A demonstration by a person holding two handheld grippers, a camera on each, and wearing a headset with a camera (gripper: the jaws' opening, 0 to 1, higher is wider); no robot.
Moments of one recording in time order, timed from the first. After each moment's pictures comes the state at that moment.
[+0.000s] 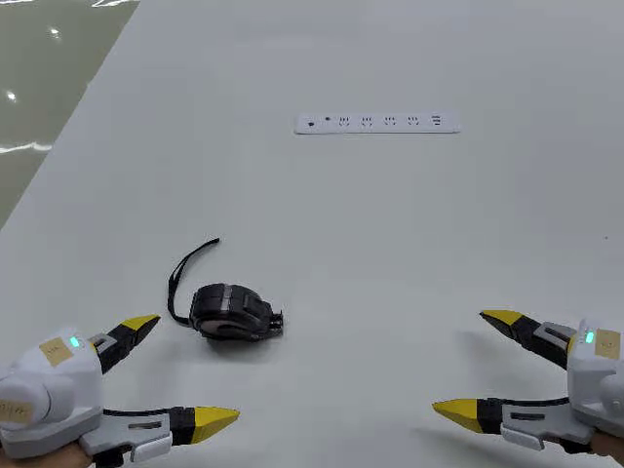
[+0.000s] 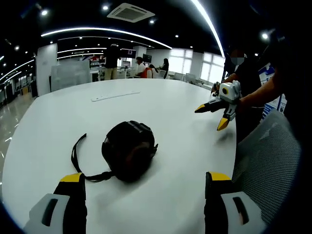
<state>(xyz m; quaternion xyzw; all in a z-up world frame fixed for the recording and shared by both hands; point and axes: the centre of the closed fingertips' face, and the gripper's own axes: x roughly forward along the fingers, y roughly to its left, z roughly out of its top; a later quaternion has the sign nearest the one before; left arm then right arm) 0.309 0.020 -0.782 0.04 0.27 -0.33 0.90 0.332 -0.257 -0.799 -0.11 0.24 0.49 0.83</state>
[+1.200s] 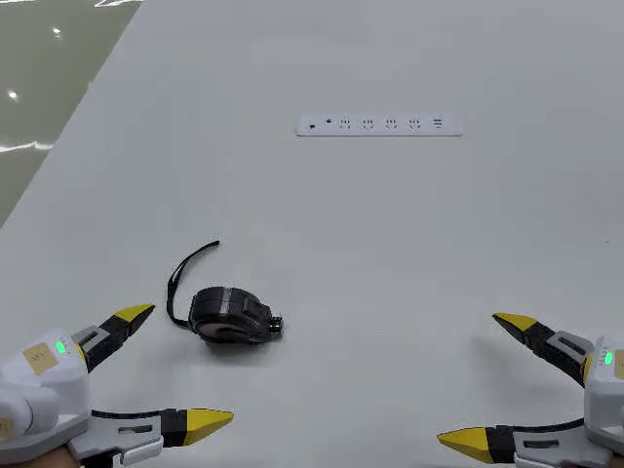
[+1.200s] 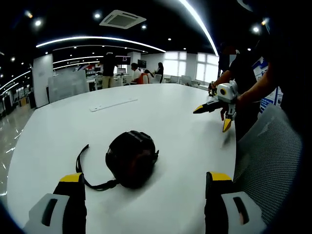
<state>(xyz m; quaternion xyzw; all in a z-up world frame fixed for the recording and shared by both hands) 0.313 0.024 -0.769 0.07 0.24 -0.34 0.91 0.324 -0.254 -0.793 -0.11 0.23 0.50 0.83</state>
